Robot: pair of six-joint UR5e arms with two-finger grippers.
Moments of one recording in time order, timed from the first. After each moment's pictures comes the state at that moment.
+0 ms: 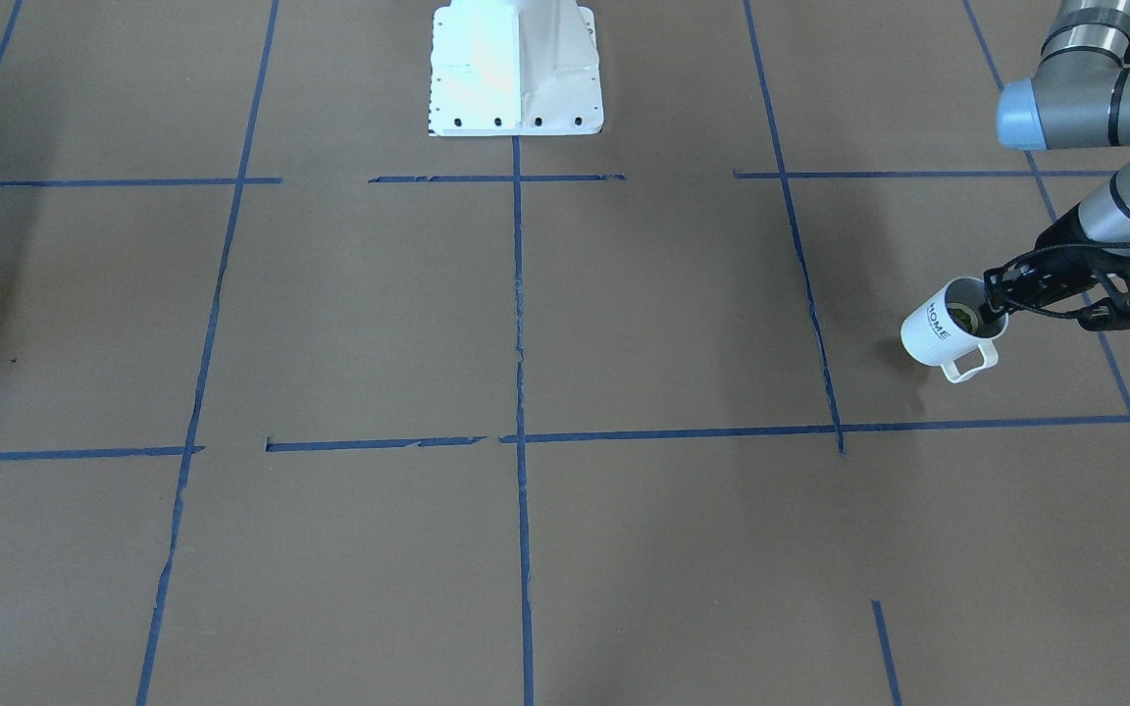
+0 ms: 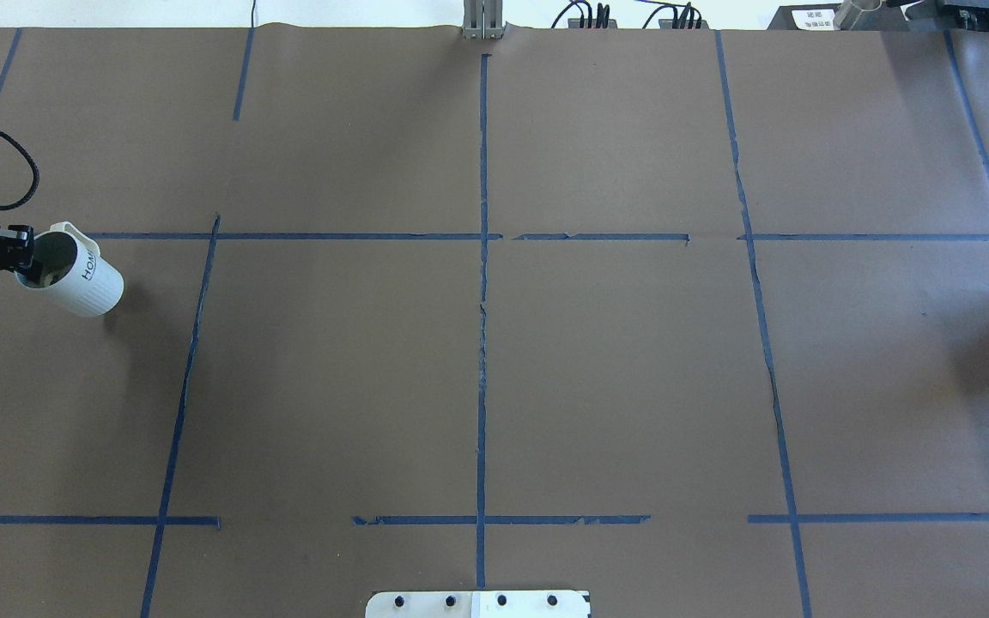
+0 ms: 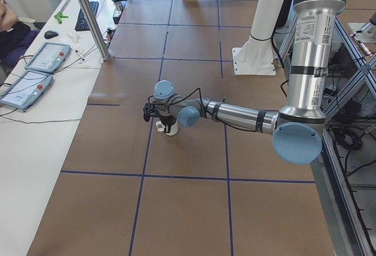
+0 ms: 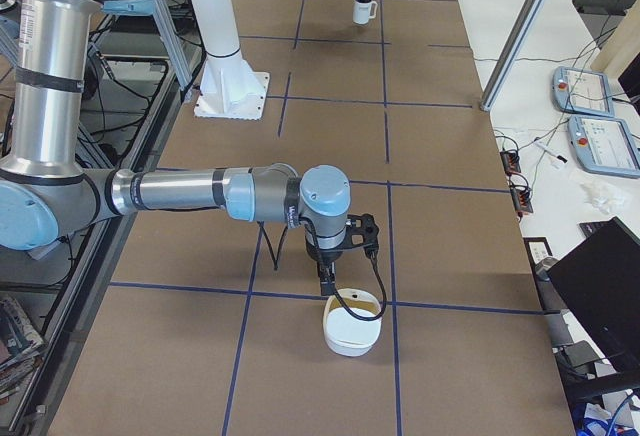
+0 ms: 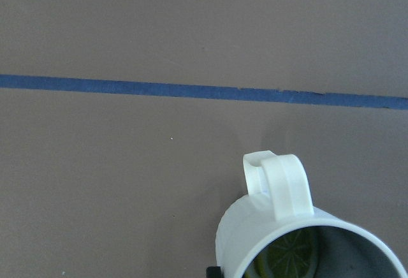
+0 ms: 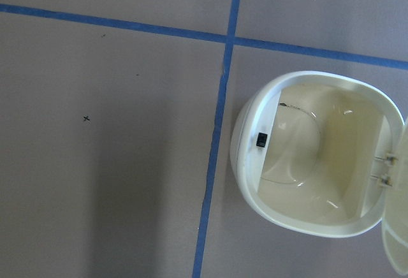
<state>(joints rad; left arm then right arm) -1.09 -1.65 -1.74 -1.86 -2.29 -0.77 1.60 -1.77 1.89 -1.68 2.32 -0.16</state>
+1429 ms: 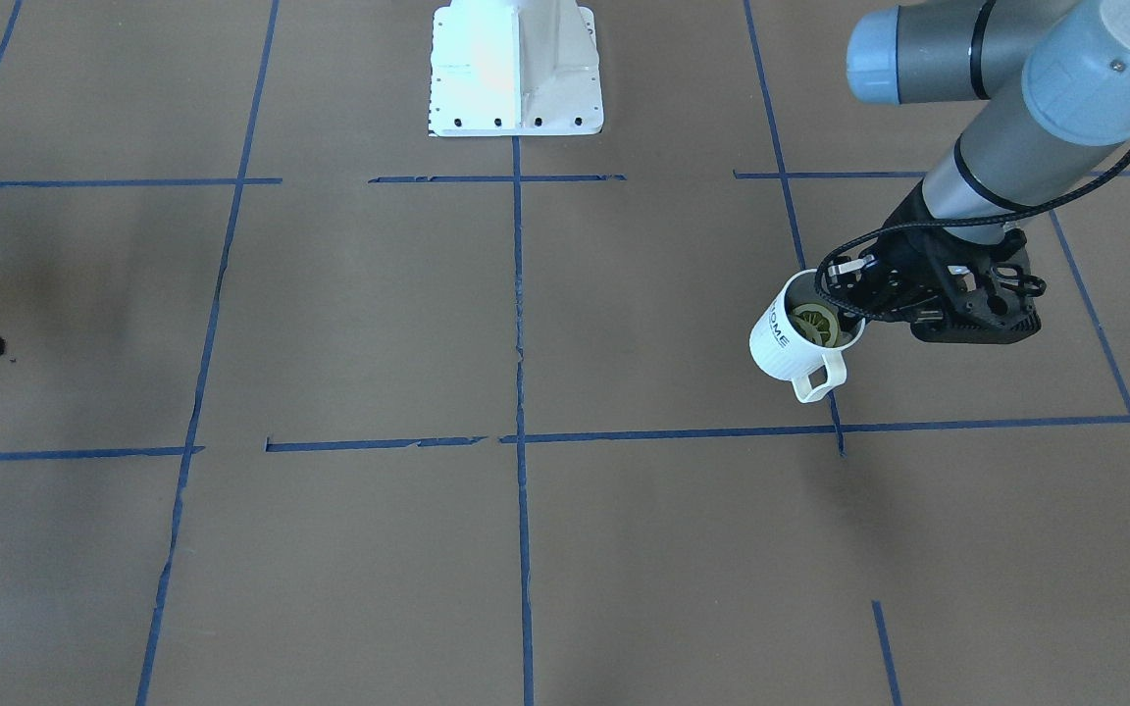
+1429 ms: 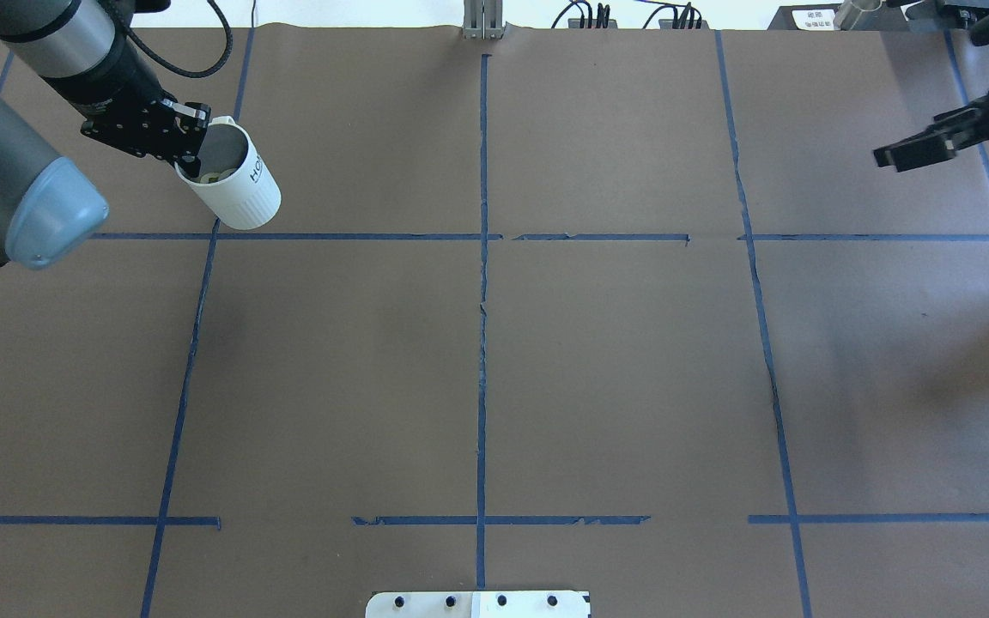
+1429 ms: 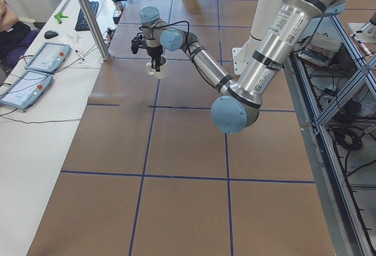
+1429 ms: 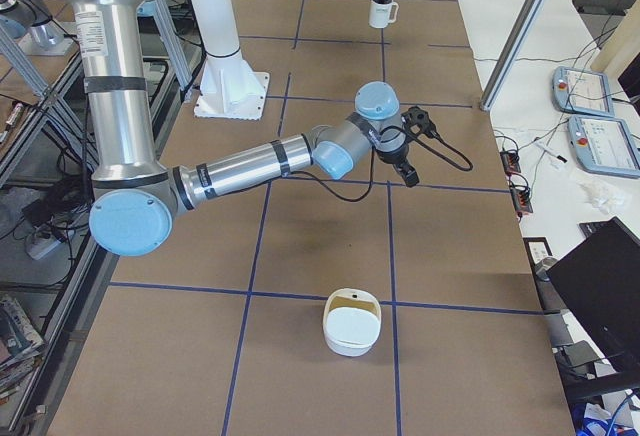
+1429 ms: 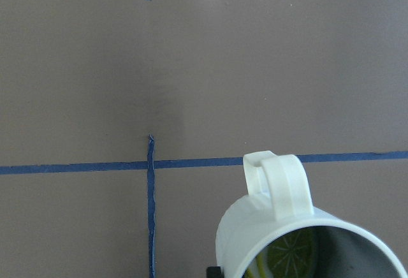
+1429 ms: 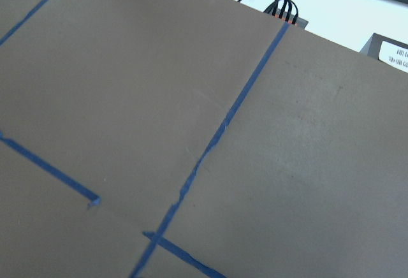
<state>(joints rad) -1.02 -2.14 -1.78 -1.37 -2.26 -0.78 1.09 -1.40 1.79 -0.98 2.06 0.45</state>
